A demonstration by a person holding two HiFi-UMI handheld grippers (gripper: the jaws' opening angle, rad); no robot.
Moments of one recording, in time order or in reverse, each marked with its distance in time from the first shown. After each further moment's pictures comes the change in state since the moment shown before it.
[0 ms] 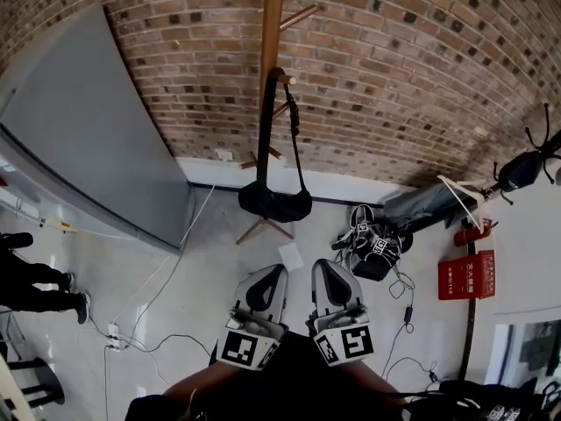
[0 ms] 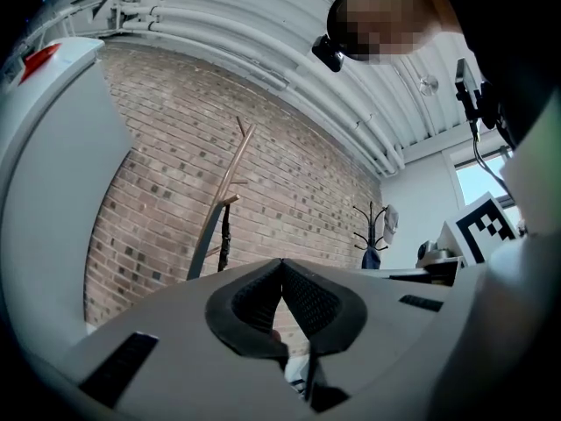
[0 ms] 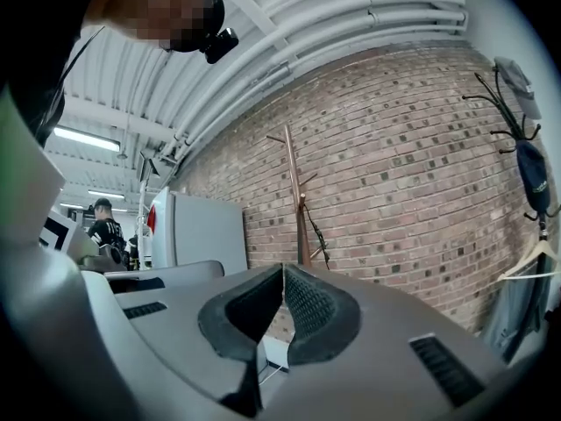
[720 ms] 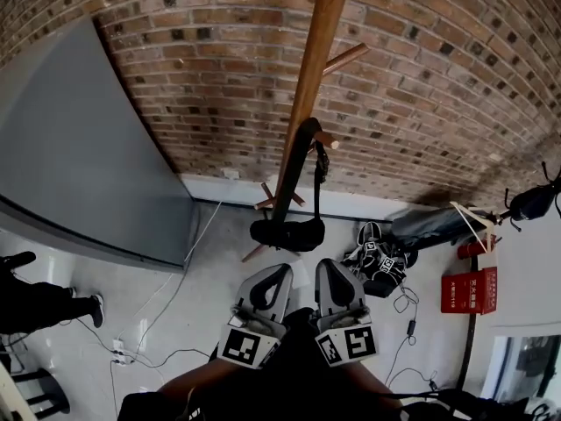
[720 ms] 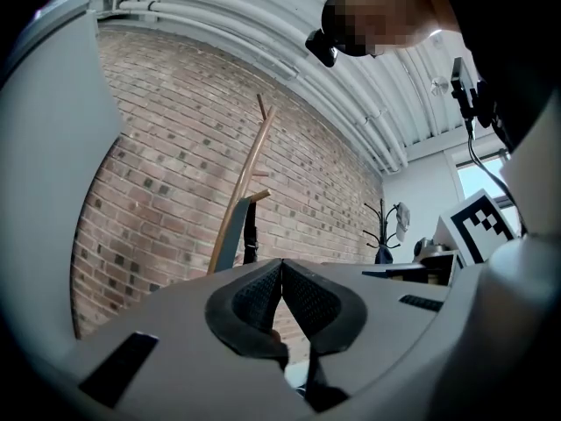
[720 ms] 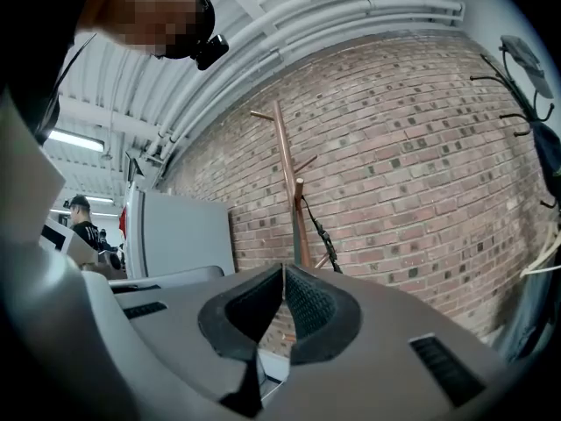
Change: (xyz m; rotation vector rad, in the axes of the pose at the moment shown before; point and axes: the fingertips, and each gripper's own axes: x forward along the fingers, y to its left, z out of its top) left arm 0.085 0.105 0.014 0.007 0.058 -0.058; right arm 0.139 -0.012 0.015 0.032 -0.007 -0.037
